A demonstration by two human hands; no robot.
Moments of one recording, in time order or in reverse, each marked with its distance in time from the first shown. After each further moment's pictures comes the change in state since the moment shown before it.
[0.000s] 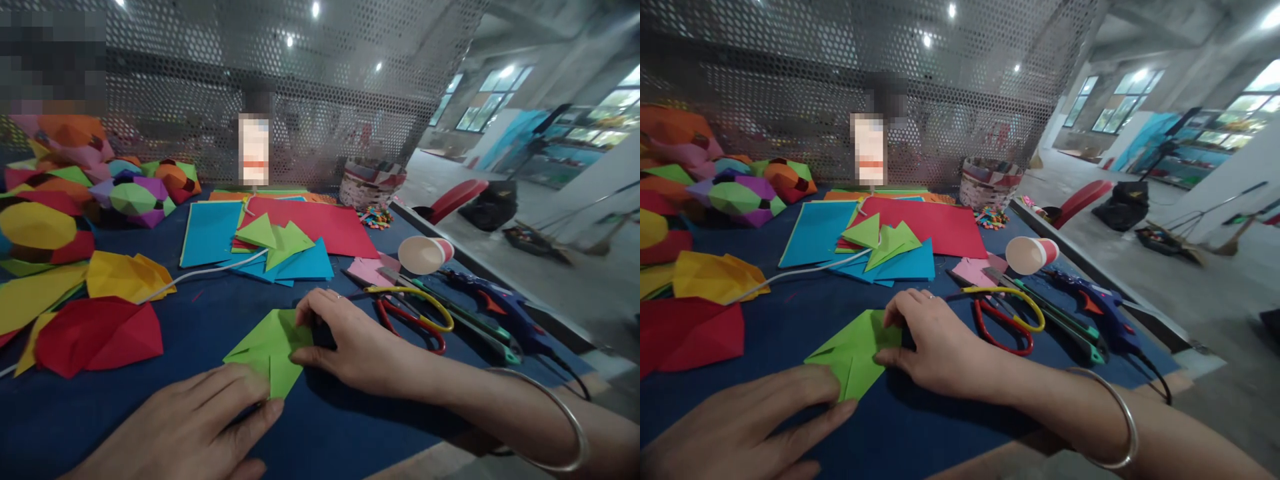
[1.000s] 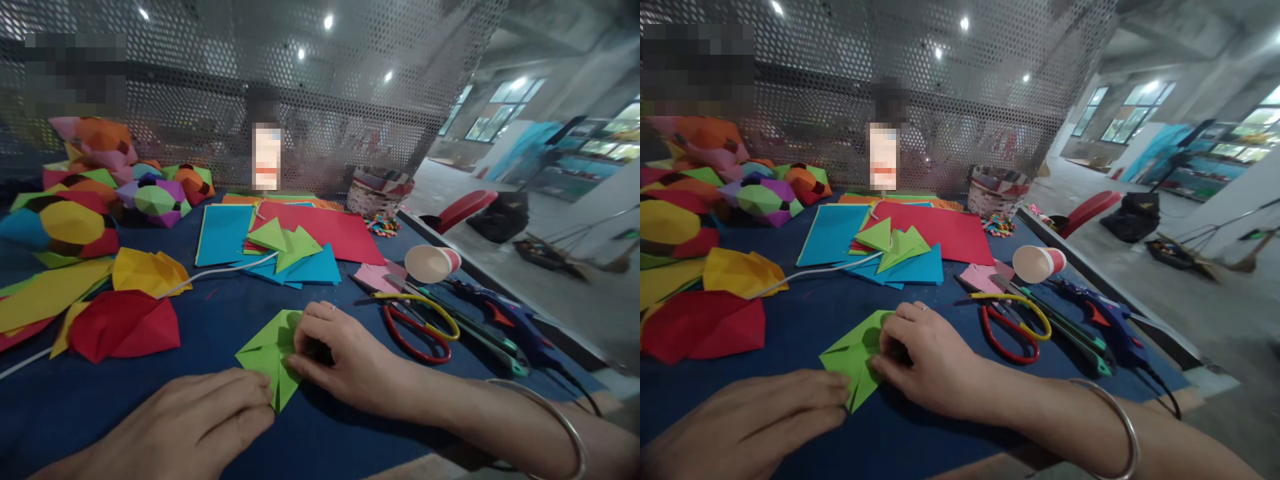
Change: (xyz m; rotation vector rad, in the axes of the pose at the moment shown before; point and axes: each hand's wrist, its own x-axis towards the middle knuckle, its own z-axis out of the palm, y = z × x) left_hand -0.012 0.001 -0.012 -0.036 0.062 -0.030; right_hand 0.002 -0.003 0.017 0.019 0.039 -0.200
